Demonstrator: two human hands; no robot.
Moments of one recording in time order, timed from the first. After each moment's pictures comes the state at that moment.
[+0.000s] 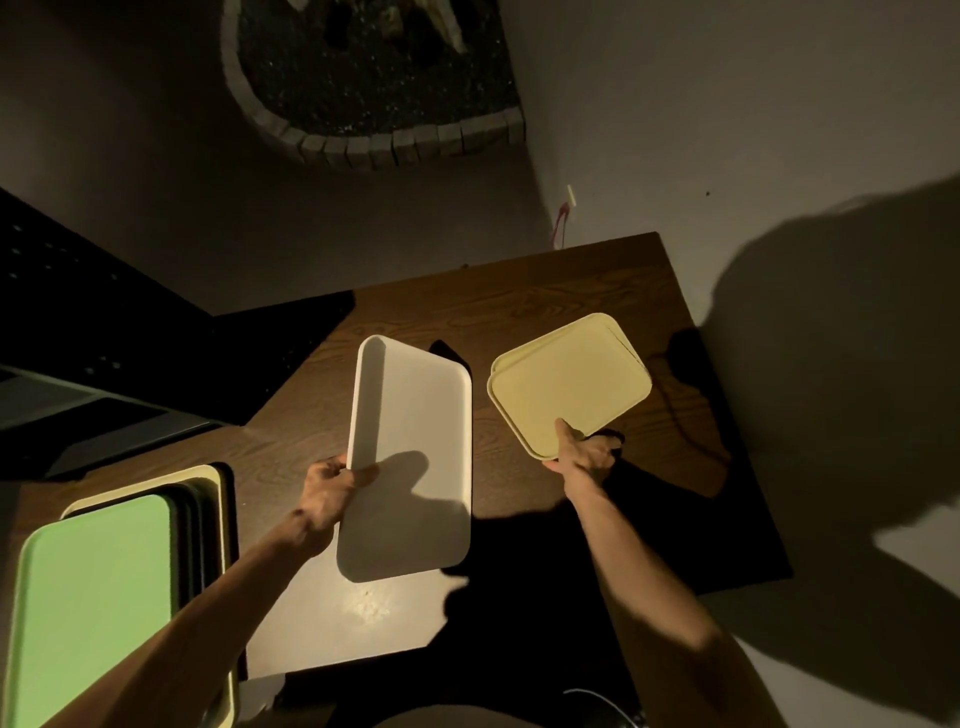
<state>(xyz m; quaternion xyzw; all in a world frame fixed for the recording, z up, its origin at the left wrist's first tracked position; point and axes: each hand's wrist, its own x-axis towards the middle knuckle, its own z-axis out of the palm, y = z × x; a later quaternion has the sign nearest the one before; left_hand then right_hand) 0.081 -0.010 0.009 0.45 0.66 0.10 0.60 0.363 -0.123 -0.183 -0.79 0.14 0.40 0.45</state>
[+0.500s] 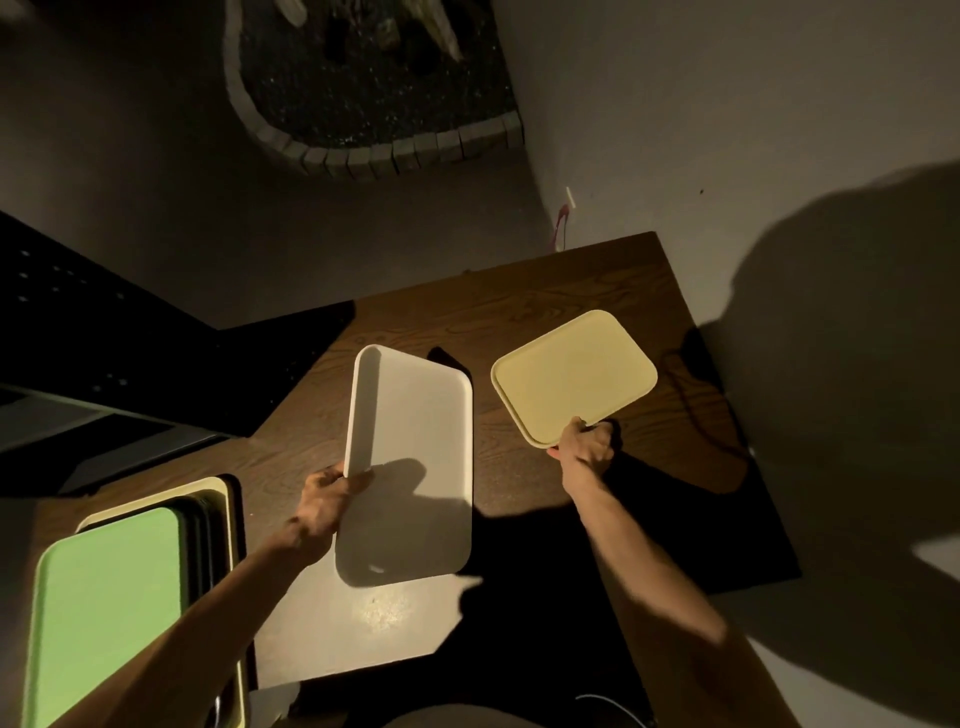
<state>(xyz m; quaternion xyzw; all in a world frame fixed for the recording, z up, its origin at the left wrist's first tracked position) 0.074 -0.005 0.005 0.45 0.65 0.09 0.61 0.358 -0.109 -0.089 -0.83 0.14 0.35 0.41</state>
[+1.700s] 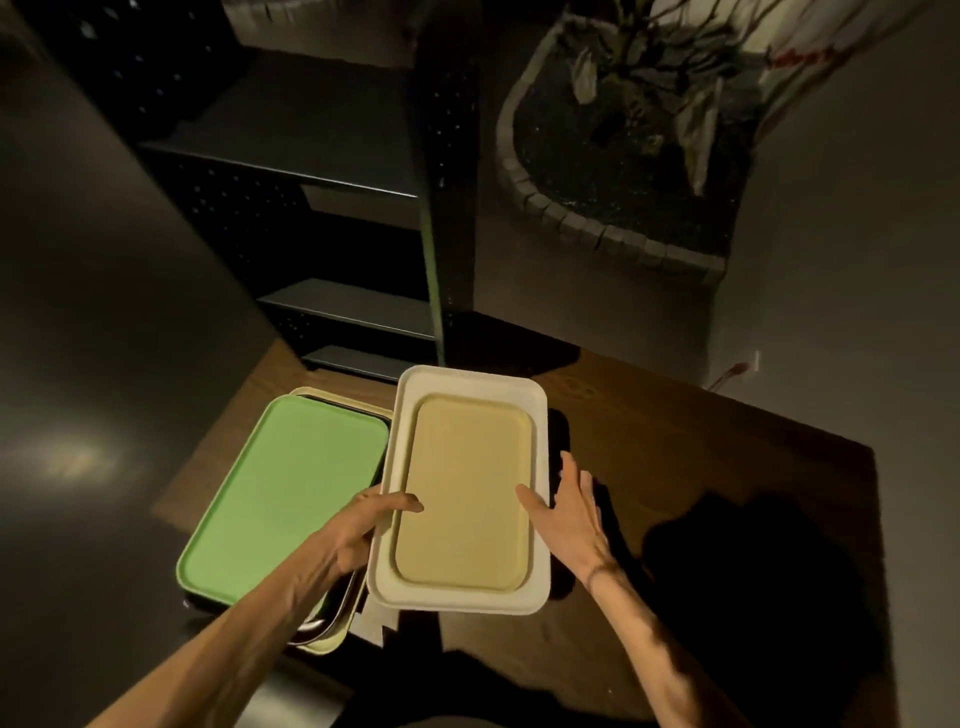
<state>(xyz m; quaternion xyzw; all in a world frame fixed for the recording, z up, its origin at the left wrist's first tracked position) -0.159 -0.011 0.029 0.18 0.60 0.21 0.75 0.110 -0.031 0.034 -0.76 -0.47 0.43 0.15</state>
